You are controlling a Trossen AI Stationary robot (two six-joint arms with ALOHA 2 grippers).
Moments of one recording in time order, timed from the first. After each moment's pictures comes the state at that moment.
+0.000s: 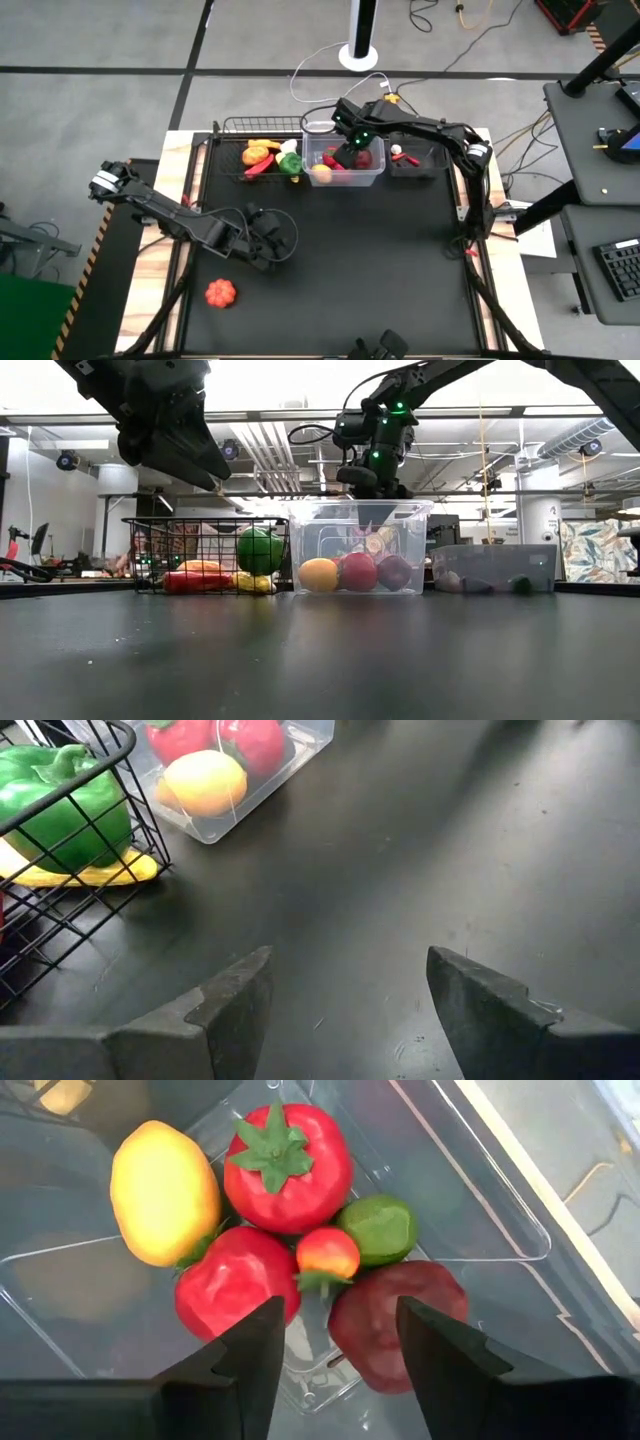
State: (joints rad) left arm -0.42 1.36 0.85 -0.47 -0.73 -0.82; right arm -0.53 2.01 1.80 -1.04 0.05 0.13
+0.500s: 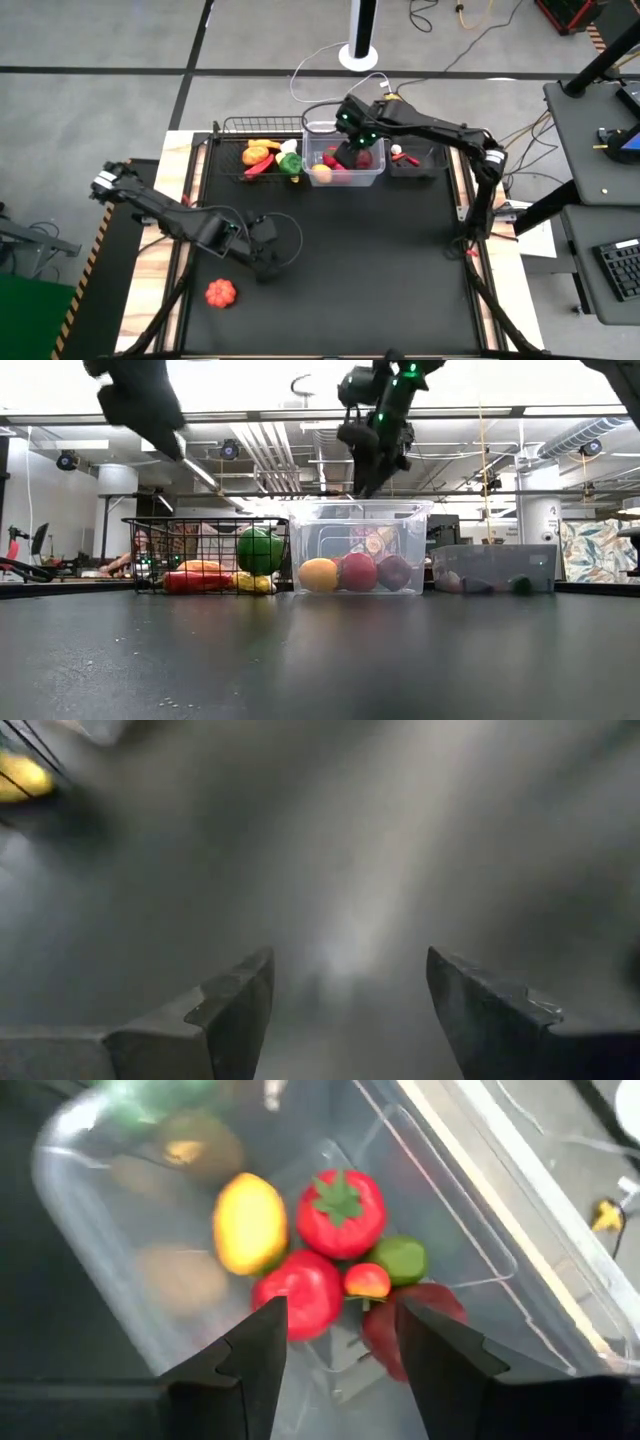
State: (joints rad) left arm -0.45 1.38 1.10 -0.82 -0.38 -0.86; right arm -0.47 1.88 1.81 -1.03 0.06 0.13
